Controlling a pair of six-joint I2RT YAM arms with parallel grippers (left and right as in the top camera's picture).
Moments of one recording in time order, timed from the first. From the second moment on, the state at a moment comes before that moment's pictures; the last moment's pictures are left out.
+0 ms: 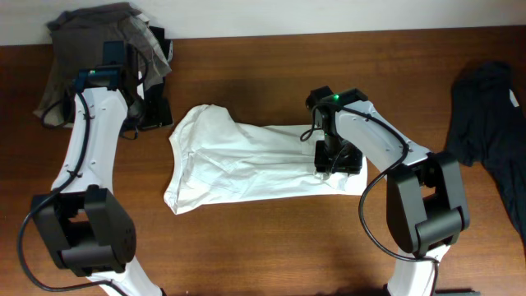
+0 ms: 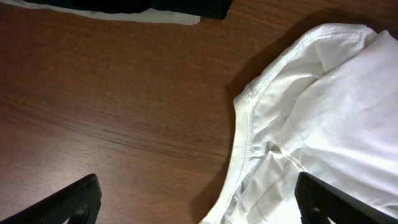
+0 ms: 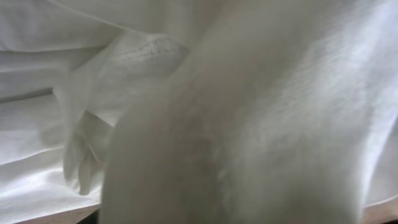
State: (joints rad) left arm 0.04 1.93 1.73 -1.15 -0.10 -0.18; right arm 0.33 2.00 1.47 -1.24 0.10 0.52
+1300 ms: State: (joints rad) left arm 0.04 1.93 1.73 -1.15 -0.10 -0.18; right arm 0.62 2.00 1.51 -1.34 -0.07 0.47
